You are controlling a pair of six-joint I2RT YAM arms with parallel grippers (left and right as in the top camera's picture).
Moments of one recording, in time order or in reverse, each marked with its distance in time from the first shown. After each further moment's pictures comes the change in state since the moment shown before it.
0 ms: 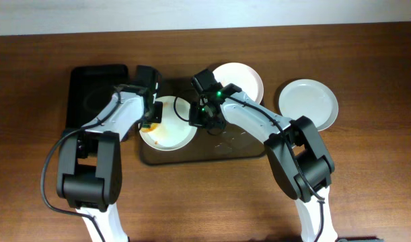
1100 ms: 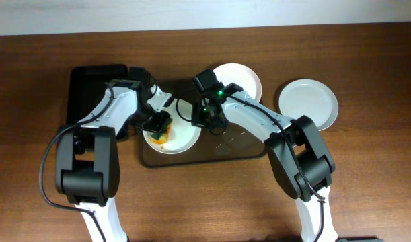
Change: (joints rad) left arm 0.039 0.038 0.060 -0.194 0.457 0.339; right arm -0.008 0.002 0.000 -0.015 0.018 -0.019
